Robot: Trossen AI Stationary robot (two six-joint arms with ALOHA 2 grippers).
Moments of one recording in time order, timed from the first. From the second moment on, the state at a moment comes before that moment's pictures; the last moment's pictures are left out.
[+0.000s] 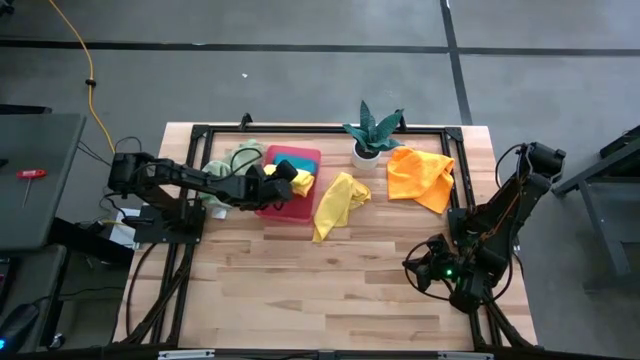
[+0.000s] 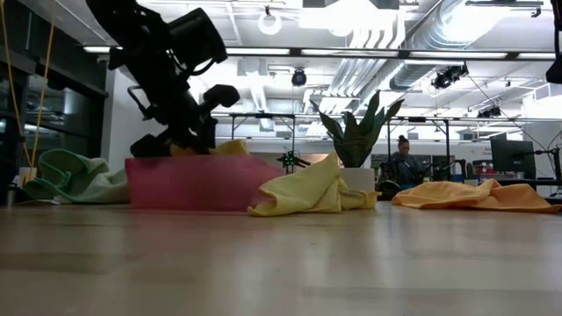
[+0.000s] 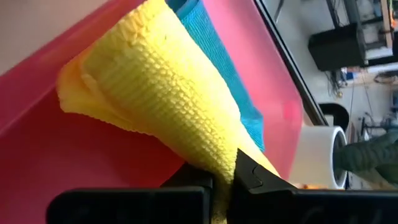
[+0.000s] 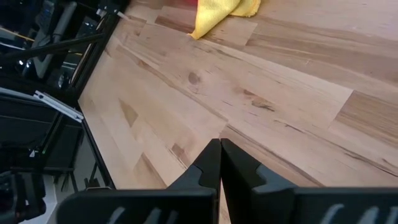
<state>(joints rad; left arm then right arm) 0.20 1.53 0.74 -0.21 -0.69 -1.98 1.03 1.22 0.67 -0.57 0.86 1.93</state>
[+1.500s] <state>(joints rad) 0.20 1.50 0.74 -0.18 -0.41 -1.88 1.03 1.22 0.67 -0.60 0.86 1.92</state>
